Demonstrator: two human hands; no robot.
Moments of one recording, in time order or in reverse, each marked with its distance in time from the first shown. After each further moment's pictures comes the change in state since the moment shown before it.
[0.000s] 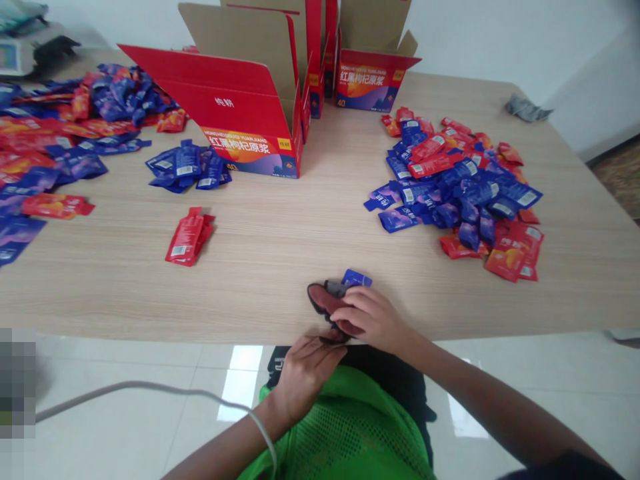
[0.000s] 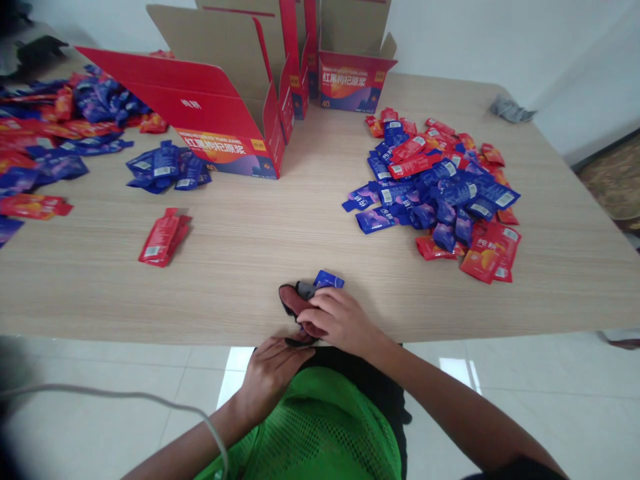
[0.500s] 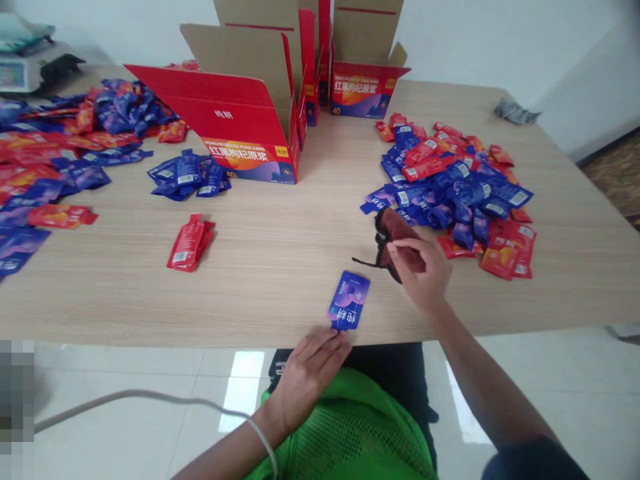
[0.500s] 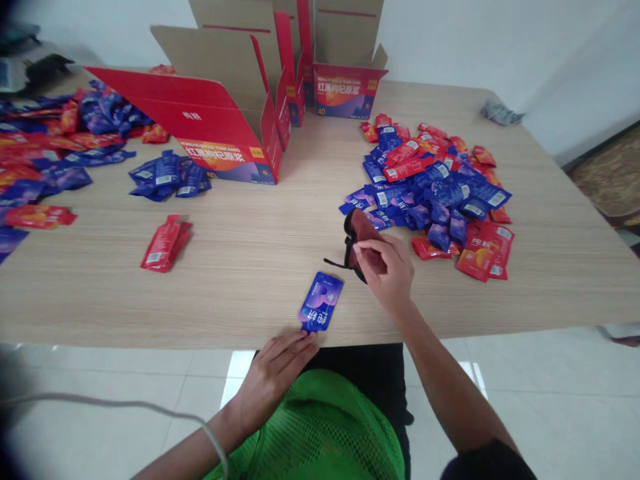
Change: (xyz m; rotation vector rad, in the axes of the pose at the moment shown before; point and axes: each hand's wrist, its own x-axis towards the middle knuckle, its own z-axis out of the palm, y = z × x) left_hand 0.002 0.001 -0.014 0.101 -0.154 0.072; right_hand 0.015 0.067 -0.066 -0.272 0.633 0.397
